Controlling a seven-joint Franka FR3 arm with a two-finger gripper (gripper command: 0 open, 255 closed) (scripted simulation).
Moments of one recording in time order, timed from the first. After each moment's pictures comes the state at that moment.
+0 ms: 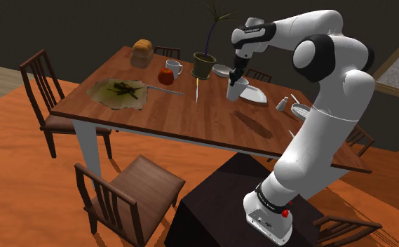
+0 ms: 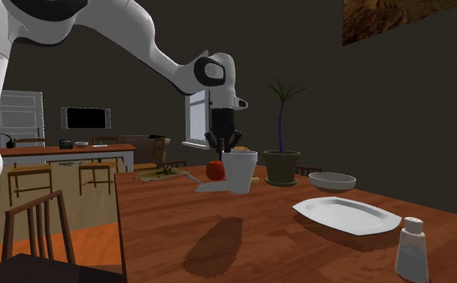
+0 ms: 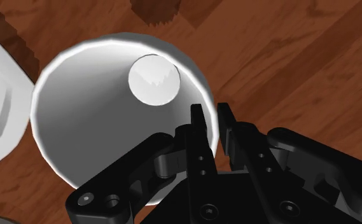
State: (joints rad) arm -0.20 0.21 -0.38 -1.77 0.03 1.94 -0.59
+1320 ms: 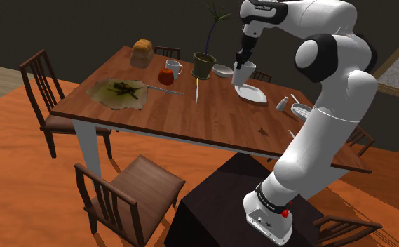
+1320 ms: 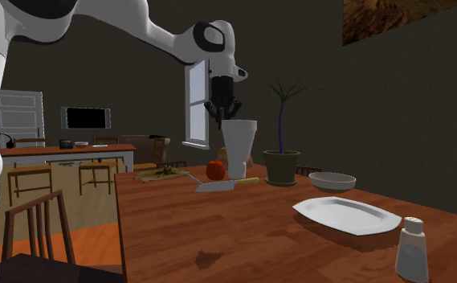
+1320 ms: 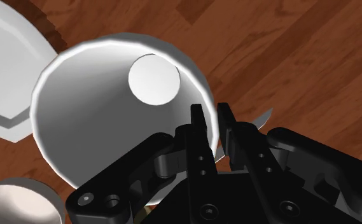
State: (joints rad) arm -0.20 0.19 -0.39 -1.52 0.03 1.67 -0.59
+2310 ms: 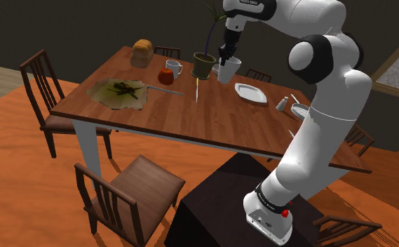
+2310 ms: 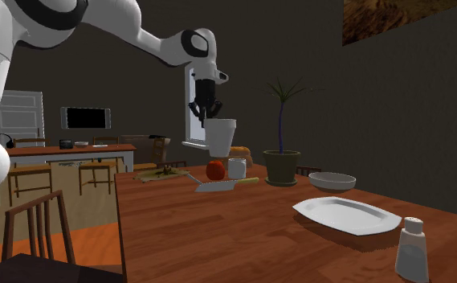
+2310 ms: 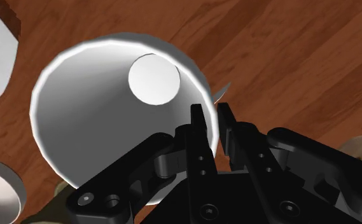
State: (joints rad) arm -0.11 0.23 -0.32 -1.45 0.03 1.63 -0.43
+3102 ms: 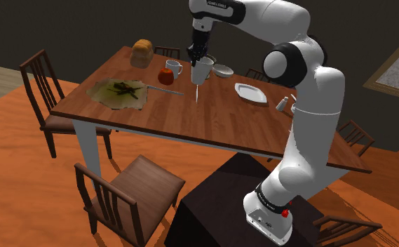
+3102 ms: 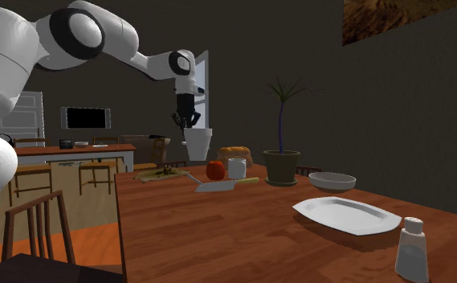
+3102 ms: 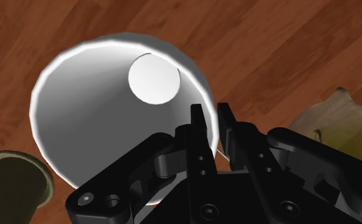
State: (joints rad) arm 0.01 0.42 -0.24 -1.25 0.07 1.62 -0.21
